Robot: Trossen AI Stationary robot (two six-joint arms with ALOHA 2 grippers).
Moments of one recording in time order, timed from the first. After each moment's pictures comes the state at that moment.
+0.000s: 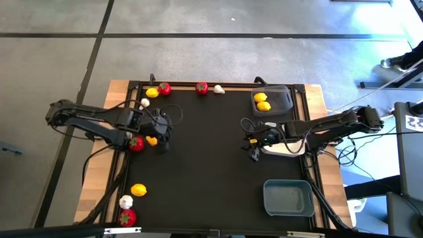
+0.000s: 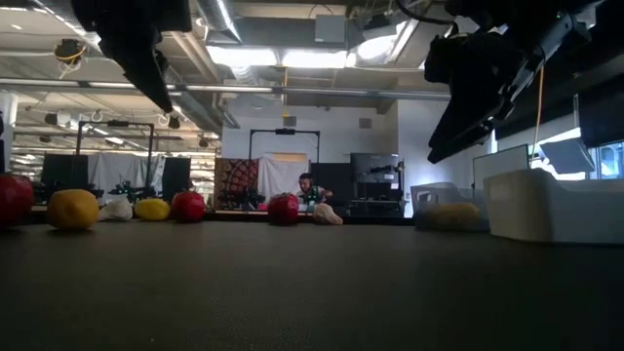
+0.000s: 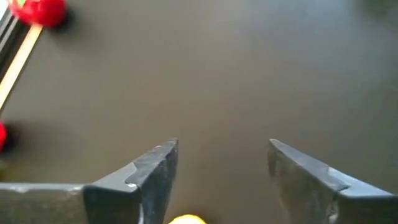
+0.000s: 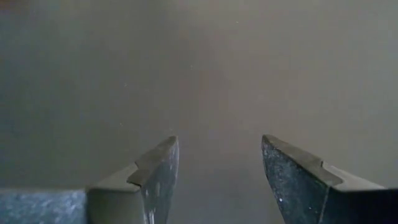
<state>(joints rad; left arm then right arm) -0.07 1.06 0.91 -0.91 -0.26 -0.35 0.07 1.24 0.70 -0.28 0.09 0.42</state>
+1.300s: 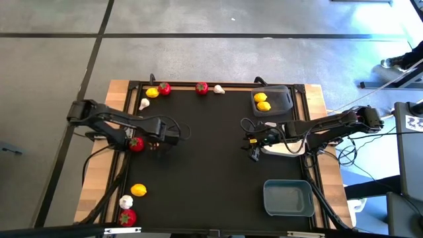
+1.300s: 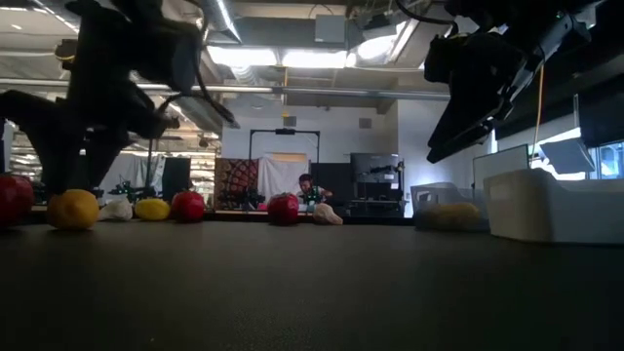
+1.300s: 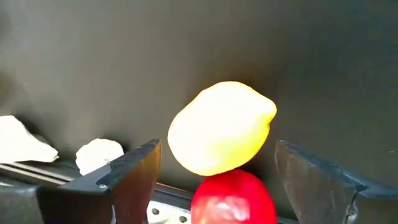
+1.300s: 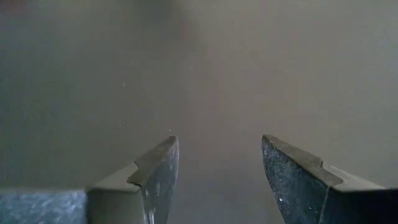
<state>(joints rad) -0.03 1.44 0.82 -1.20 -0.19 -0.18 0.07 1.24 0.70 -0.28 0.09 0.41</state>
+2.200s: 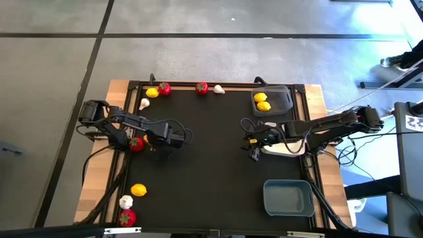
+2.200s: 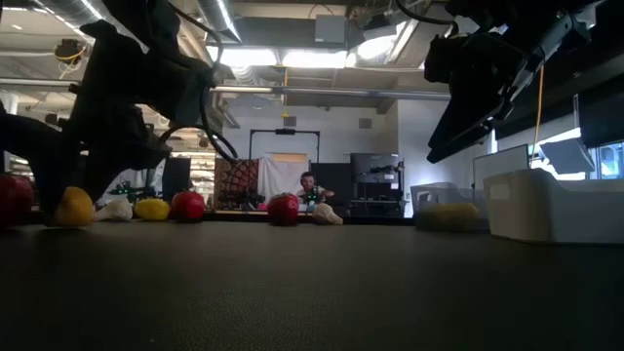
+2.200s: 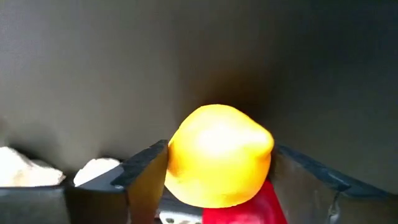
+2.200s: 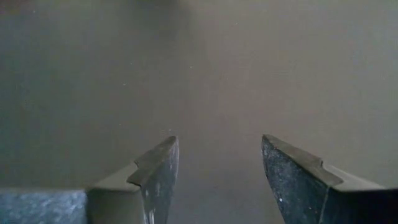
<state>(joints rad) -0.03 1.59 0.82 -1.18 -0.19 -0.03 0.07 1.24 0.70 -0.28 0.09 0.41</state>
